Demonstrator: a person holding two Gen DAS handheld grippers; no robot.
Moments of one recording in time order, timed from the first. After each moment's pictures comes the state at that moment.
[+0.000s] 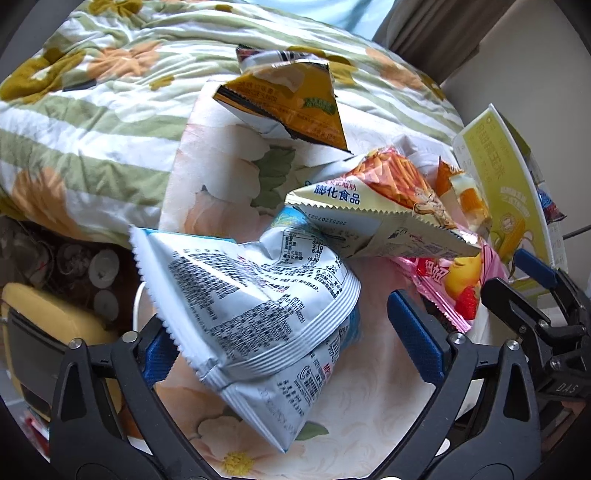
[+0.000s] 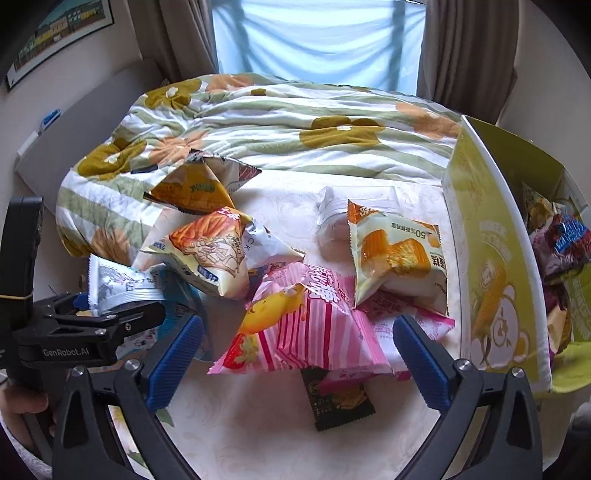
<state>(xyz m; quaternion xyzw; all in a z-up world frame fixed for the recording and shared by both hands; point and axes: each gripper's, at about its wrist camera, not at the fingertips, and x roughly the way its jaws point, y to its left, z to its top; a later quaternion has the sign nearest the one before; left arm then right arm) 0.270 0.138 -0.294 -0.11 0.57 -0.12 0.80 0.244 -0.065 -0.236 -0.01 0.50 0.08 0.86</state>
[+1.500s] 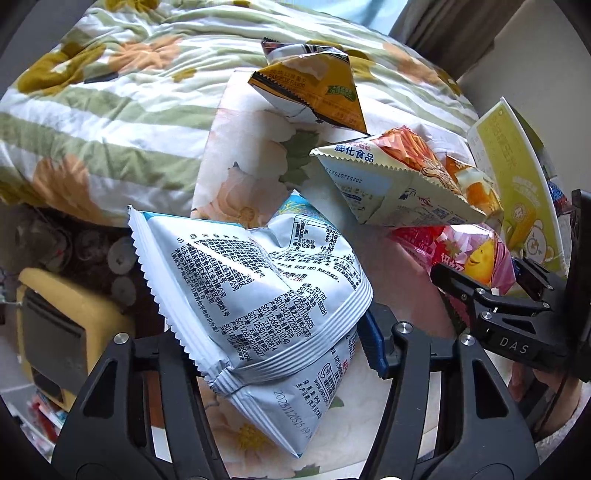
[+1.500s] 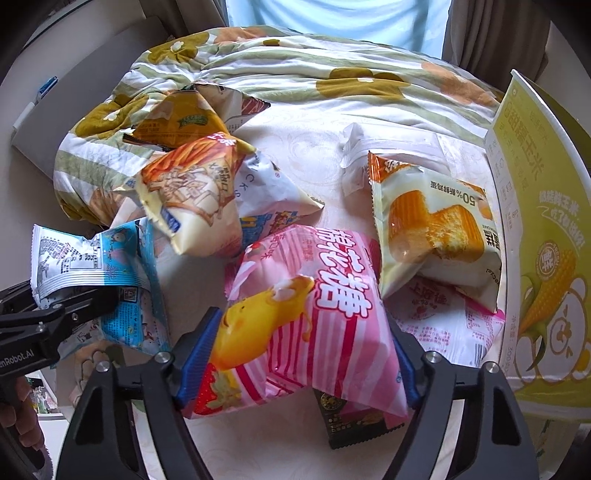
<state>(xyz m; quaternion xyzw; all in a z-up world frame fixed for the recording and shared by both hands) 0.244 0.151 -0.283 -0.09 0.58 -0.09 0.80 0.258 -0.058 -0.281 -0.01 0.57 0.11 0.82</state>
